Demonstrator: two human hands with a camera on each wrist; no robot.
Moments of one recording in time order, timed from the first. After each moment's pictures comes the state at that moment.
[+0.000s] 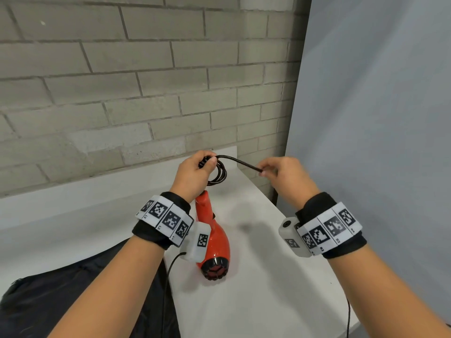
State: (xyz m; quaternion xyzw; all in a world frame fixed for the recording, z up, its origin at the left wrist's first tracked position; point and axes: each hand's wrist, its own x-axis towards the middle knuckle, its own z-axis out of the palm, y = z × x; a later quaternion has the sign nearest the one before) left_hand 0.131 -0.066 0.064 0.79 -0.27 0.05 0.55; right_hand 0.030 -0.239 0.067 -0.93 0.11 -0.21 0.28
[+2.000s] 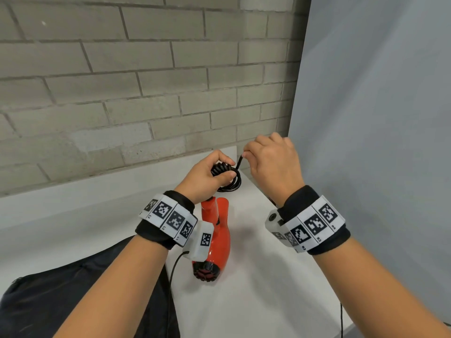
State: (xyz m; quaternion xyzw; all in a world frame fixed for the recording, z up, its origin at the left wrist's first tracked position) left_hand 0.112 -0.067 0.070 0.75 -0.38 -0.06 0.54; right_hand 0.035 -0.203 0.091 -0.91 0.03 -0.41 -0.01
